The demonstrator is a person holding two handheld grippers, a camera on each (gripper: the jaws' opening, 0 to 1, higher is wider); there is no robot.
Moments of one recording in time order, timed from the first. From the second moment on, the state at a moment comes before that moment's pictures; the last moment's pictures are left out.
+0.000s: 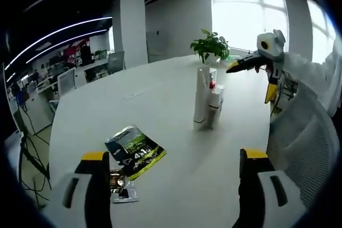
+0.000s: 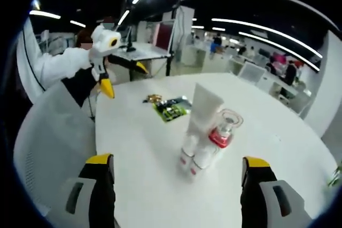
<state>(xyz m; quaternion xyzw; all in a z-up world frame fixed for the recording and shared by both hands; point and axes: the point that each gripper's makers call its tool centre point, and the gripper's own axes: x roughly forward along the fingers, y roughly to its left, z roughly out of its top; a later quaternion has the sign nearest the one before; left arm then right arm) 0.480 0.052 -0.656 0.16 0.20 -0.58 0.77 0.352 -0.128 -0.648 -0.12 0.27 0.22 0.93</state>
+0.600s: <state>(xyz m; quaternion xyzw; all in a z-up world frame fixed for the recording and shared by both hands) 0.503 0.075 -0.667 0.17 0.19 -0.61 0.75 0.352 -0.093 -0.650 -0.10 0.28 0.17 0.94</state>
